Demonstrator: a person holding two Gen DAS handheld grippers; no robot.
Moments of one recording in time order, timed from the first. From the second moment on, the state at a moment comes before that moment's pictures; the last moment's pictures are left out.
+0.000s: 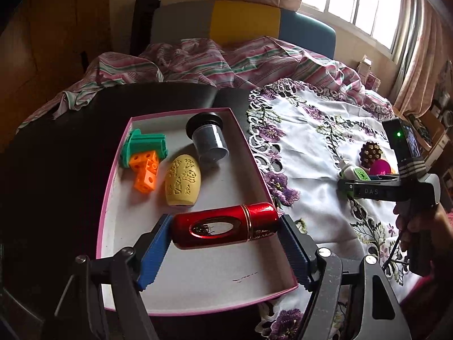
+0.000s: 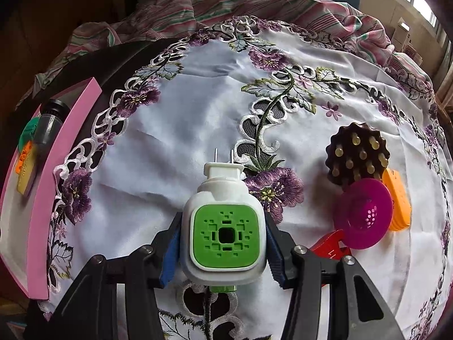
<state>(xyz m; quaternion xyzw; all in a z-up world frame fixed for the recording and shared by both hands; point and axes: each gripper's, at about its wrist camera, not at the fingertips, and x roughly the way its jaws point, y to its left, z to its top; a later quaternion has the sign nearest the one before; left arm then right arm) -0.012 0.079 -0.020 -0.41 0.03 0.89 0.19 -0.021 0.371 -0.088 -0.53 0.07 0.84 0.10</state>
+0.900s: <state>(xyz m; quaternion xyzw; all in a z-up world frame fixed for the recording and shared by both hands) -0.075 0.027 -0.051 -0.44 0.03 0.89 0.11 -0.023 0.363 -0.092 -0.53 0.05 0.84 0.10</state>
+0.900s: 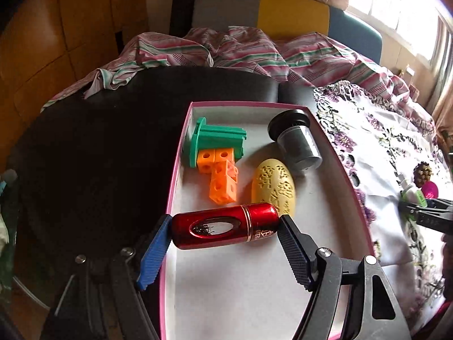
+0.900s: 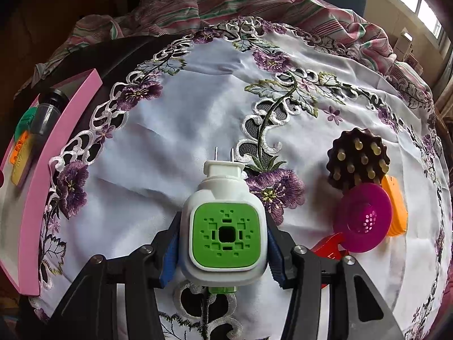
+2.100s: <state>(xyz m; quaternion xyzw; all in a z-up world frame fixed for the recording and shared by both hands) -0.052 0.033 -0.031 -0.41 0.03 0.90 0.11 -0.025 0.362 -0.091 -0.53 0.04 0.84 0.10</state>
